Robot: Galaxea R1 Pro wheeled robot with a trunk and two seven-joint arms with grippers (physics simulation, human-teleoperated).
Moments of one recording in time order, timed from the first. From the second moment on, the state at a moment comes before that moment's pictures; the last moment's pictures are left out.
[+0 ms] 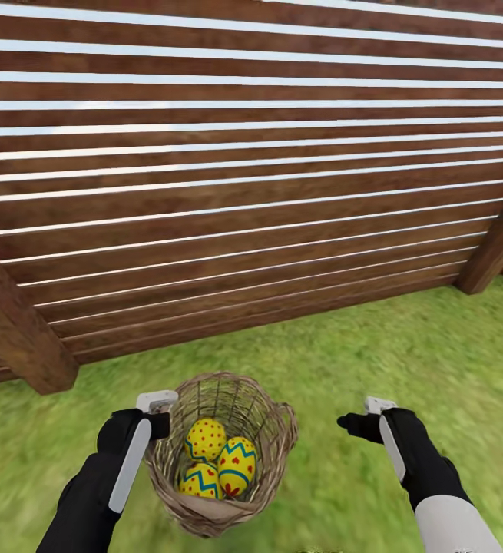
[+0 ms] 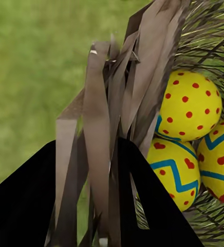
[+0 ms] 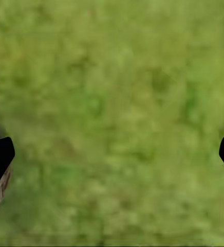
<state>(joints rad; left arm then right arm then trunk) -0.38 -0.07 0.00 -1.39 0.24 1.01 0.42 -0.56 -0.03 -0.23 -0.91 0.02 0.80 0.10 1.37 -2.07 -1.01</state>
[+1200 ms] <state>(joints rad) -0.38 -0.08 -0.01 -1.39 0.26 1.02 0.41 -0.46 -0.08 -0.22 -0.02 0.02 -0.09 0.06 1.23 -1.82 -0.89</state>
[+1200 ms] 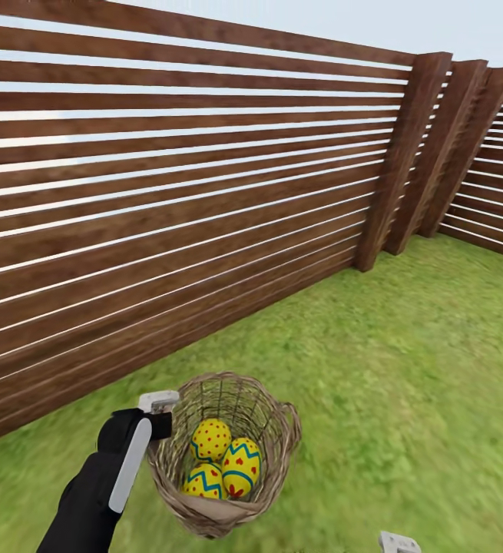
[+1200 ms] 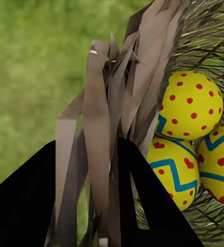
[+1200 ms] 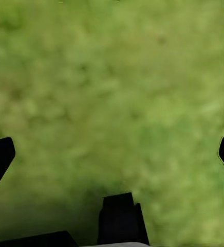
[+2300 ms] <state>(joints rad) -0.38 -0.07 0.00 -1.39 0.29 1.01 0.41 -0.43 -0.07 -0.22 -0.01 0.11 -0.14 0.06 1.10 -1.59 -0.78</state>
